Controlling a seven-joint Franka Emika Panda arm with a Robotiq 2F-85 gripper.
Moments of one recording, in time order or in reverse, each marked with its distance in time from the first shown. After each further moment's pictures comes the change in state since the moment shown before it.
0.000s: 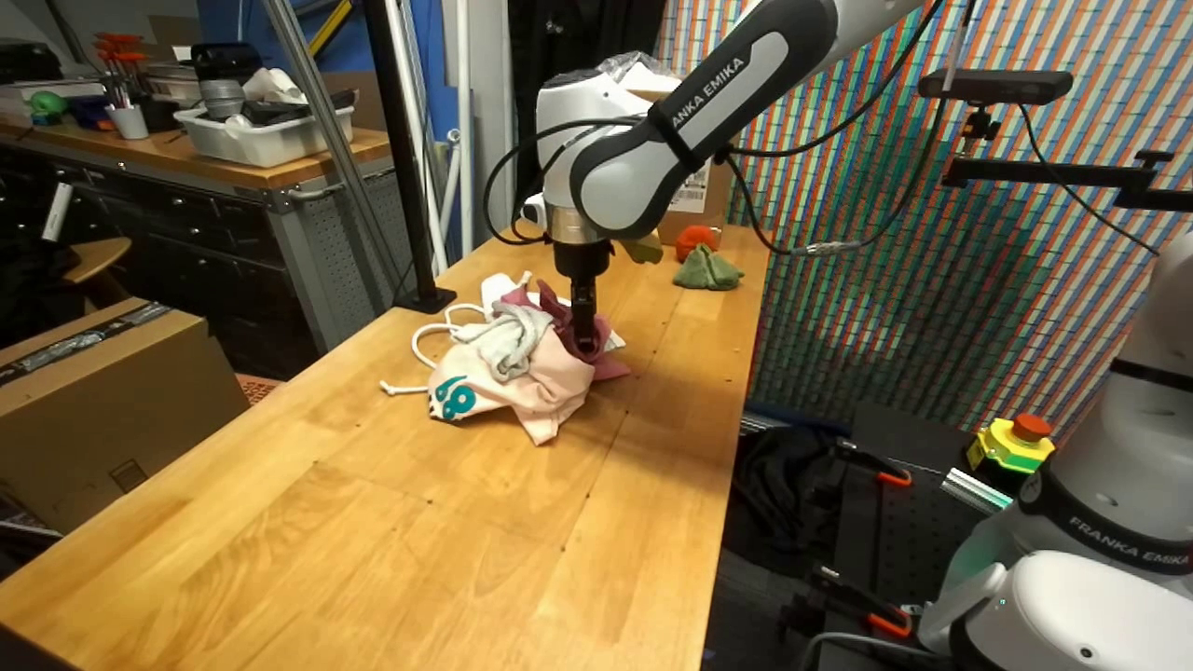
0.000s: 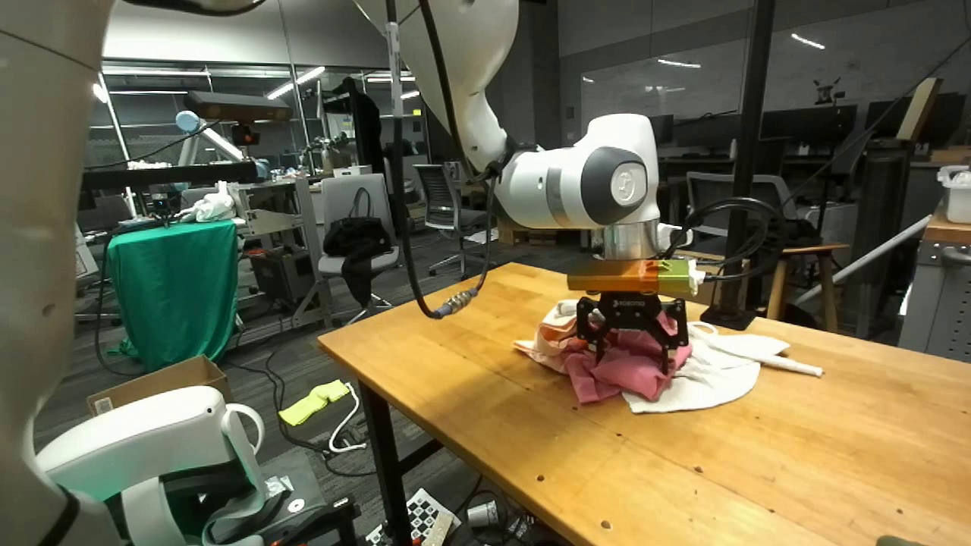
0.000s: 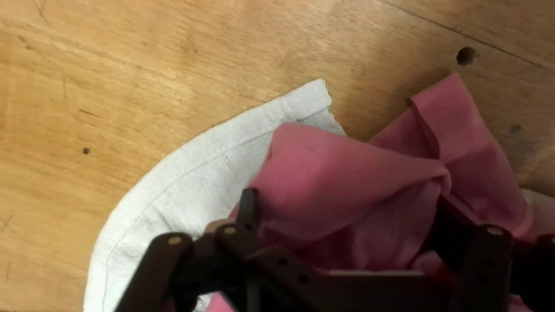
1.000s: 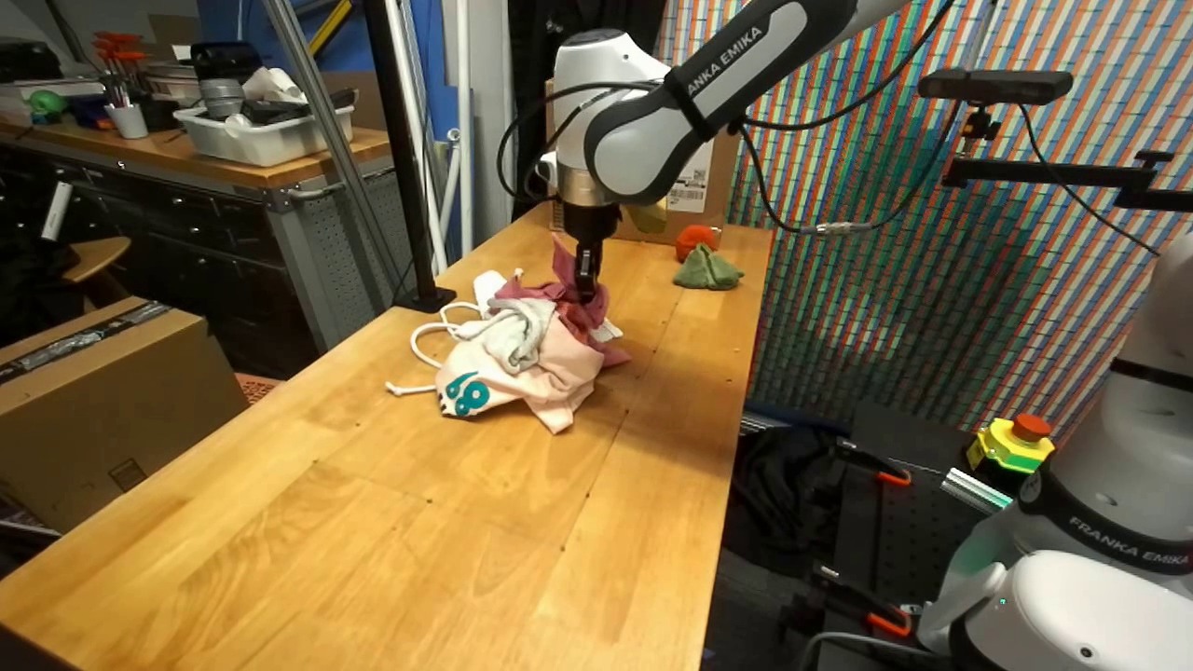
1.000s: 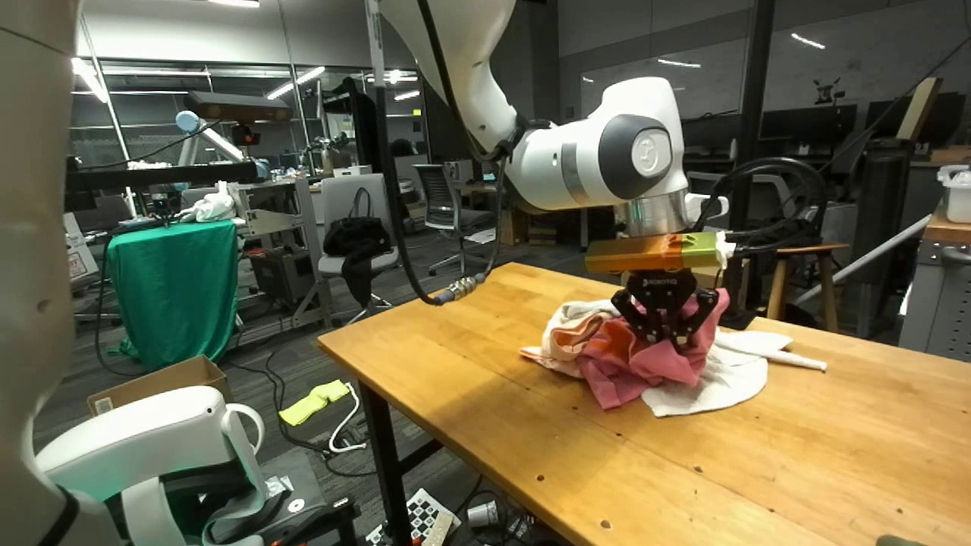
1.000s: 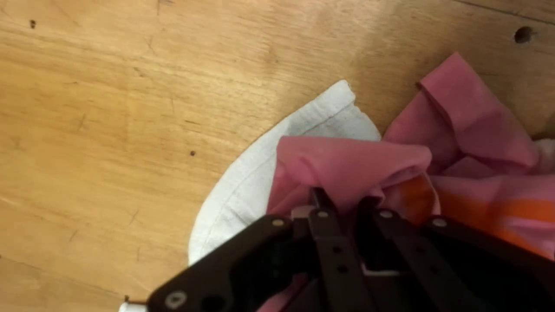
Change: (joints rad) arm -0.007 -0.057 -0.054 0.007 -0.026 0.026 0.085
